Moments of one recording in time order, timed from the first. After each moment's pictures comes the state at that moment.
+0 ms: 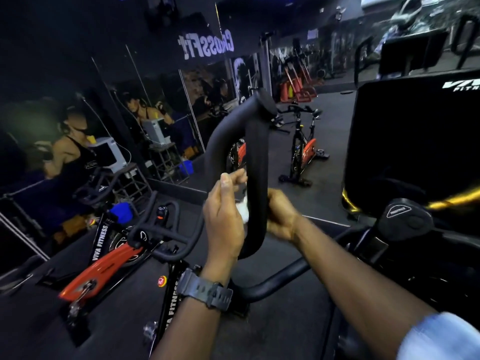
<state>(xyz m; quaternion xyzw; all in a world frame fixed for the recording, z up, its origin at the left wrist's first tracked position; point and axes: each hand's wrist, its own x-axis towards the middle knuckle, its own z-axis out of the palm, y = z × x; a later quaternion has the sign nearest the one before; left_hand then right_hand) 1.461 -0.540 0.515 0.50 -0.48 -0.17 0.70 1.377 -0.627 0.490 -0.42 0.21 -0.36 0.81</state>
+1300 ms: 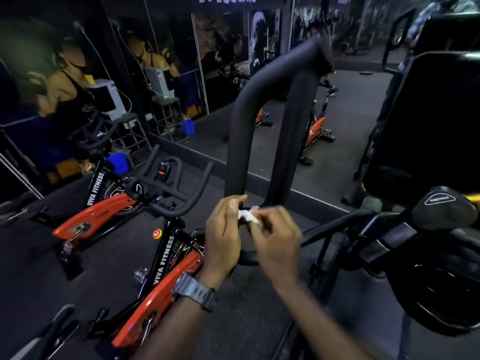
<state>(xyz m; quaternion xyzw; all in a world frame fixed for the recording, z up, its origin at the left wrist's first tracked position) 1.512 -0.505 0.404 0.58 -0.49 -0.17 0.63 1.407 -0.525 0.400 -0.68 0.40 -0.57 0.22</state>
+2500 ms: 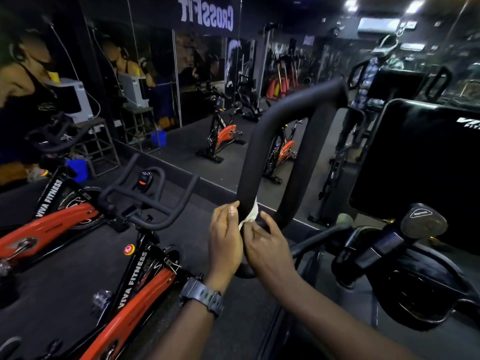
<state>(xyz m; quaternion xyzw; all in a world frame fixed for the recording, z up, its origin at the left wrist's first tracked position) 1.540 -0.505 0.399 0.59 -0.43 -0.23 0.65 1.443 -0.529 0.398 -0.84 0.39 -0.26 -0.27</state>
